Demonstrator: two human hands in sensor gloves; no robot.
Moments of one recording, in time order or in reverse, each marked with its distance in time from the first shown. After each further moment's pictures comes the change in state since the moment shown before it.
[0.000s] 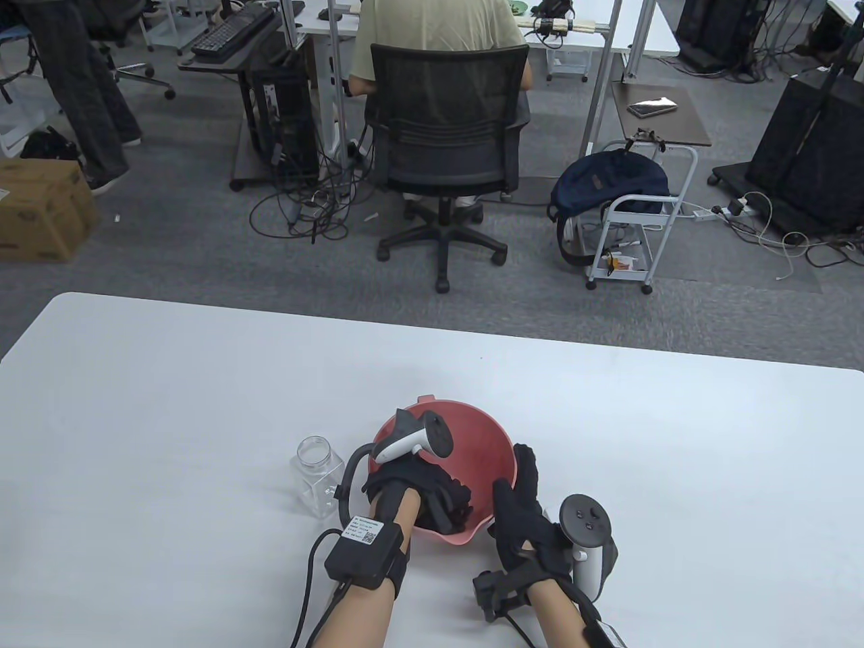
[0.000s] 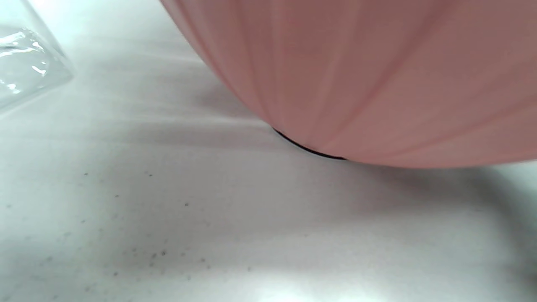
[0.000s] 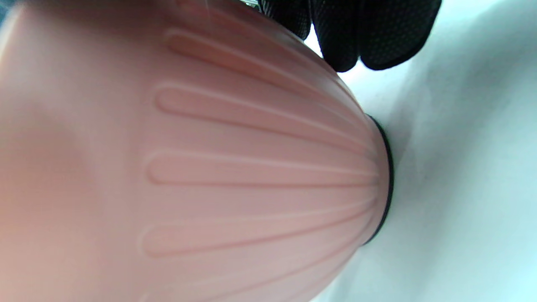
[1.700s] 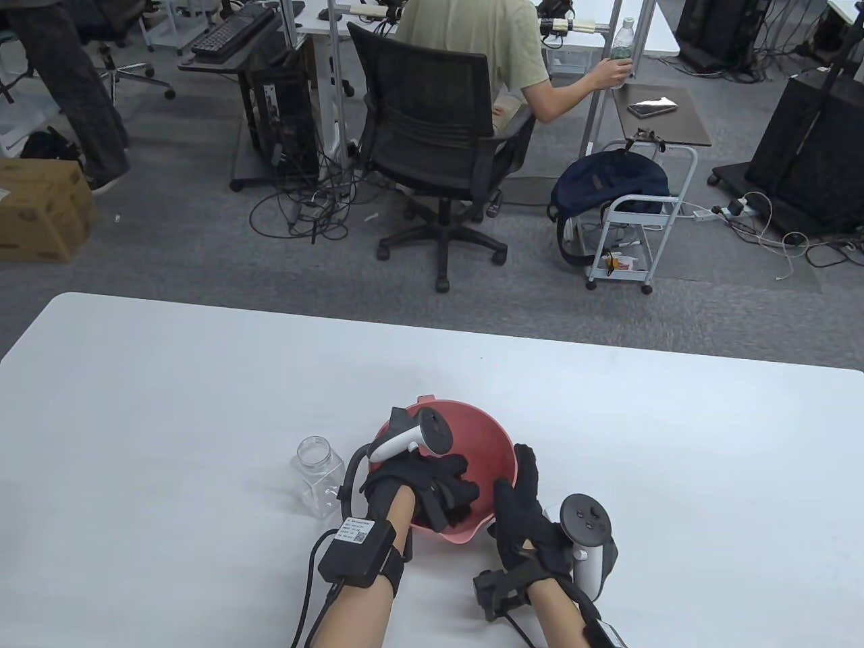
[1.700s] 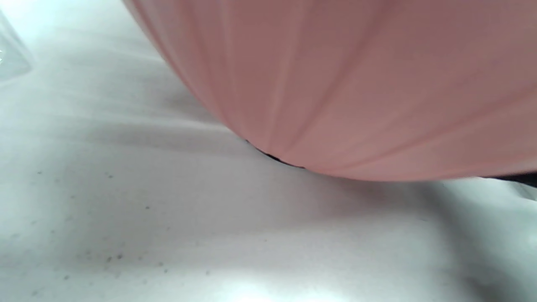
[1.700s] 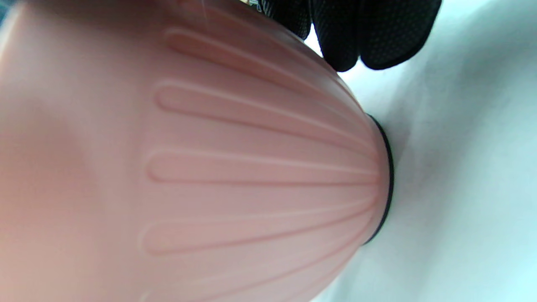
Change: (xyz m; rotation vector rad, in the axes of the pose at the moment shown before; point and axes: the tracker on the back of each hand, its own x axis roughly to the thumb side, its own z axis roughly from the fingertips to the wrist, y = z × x) left_hand -0.002 0.001 -0.003 0.001 -0.075 0.072; right_hand 0.000 0.000 0.000 0.004 0.009 -0.012
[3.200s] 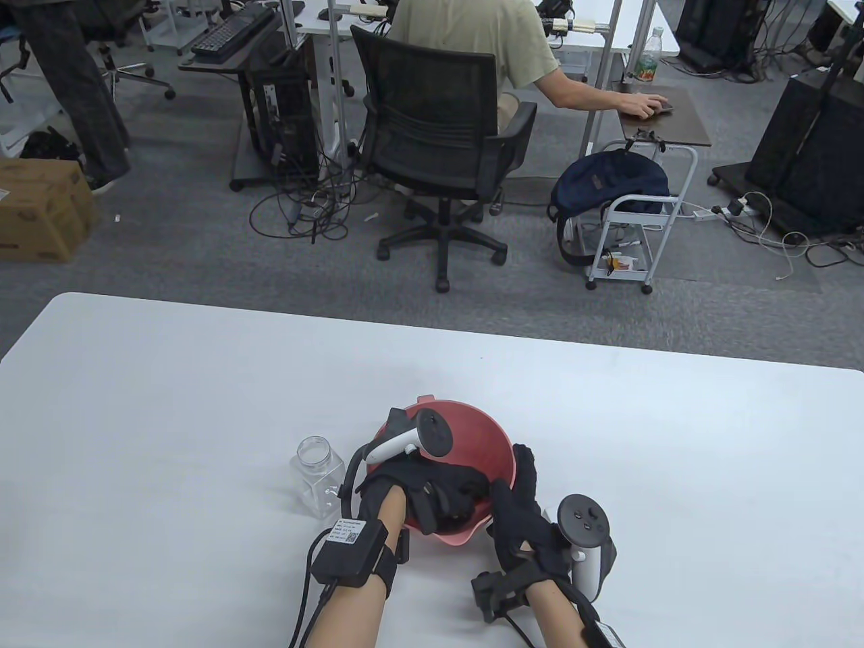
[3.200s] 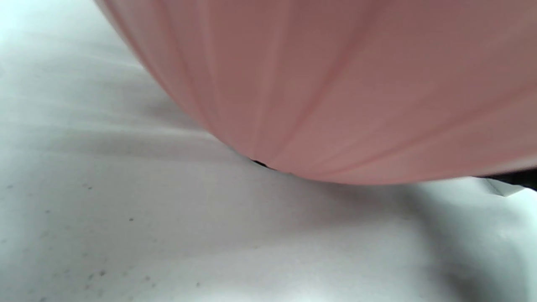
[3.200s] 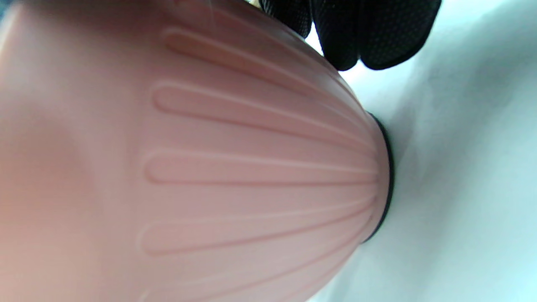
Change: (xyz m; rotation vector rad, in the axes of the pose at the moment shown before) left_hand 0.003 0.001 0.008 0.035 -0.099 -0.014; right_hand 0.000 0.002 0.000 -0.003 -0.018 0.021
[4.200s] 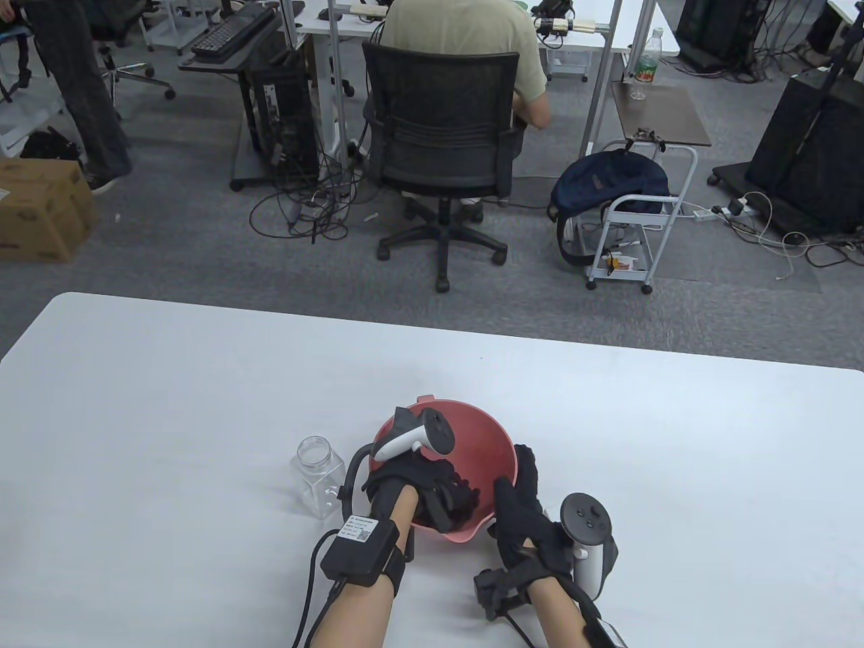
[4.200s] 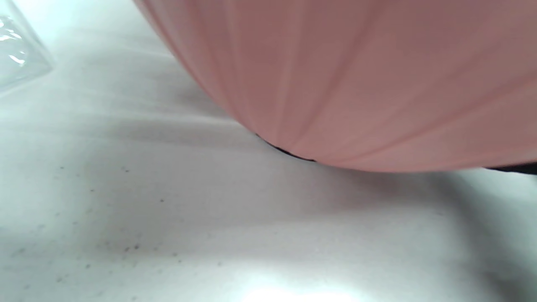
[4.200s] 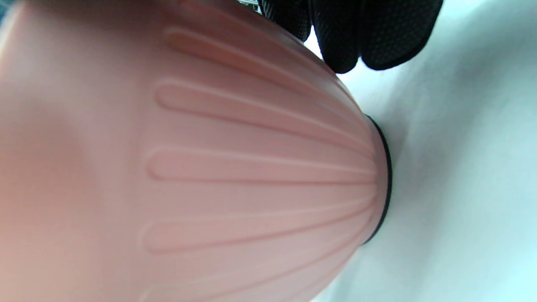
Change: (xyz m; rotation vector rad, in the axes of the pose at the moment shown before) left_hand 0.001 -0.001 -0.005 -0.060 0.153 -0.014; right_hand 0.000 -0.003 -0.001 0.004 0.033 -0.022
